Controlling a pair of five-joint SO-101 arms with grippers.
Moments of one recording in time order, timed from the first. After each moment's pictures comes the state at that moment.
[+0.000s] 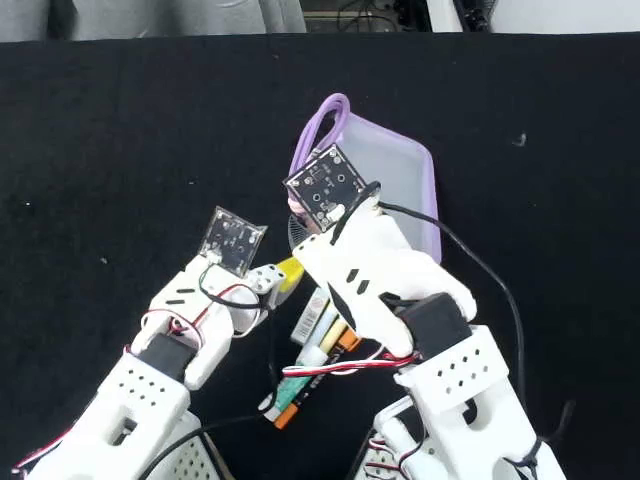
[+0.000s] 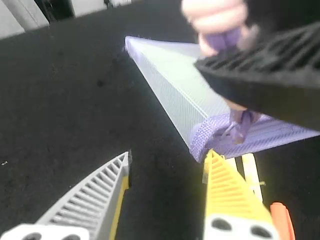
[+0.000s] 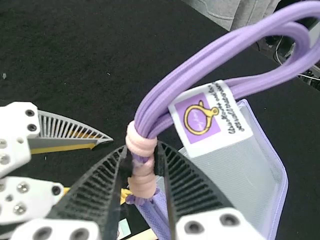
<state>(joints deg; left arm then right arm) 22.2 -64.7 81.5 15.4 -3.6 -27.4 -55.1 46.0 52.4 16.8</state>
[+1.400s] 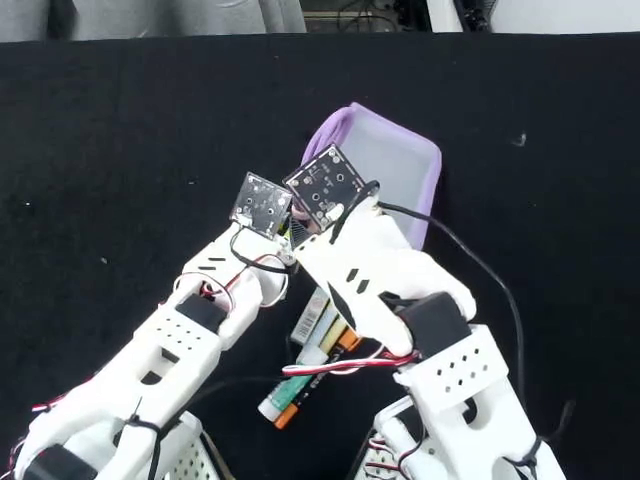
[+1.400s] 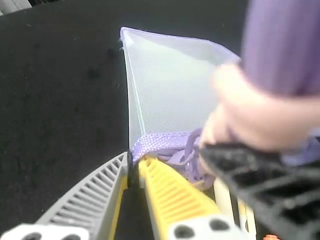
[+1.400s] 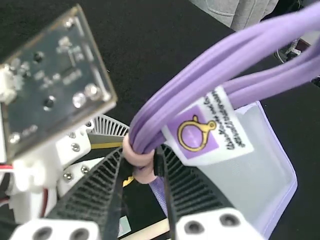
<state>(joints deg) 24.3 -37.8 69.0 4.1 0.7 -27.3 -55.0 46.1 53.2 16.9</state>
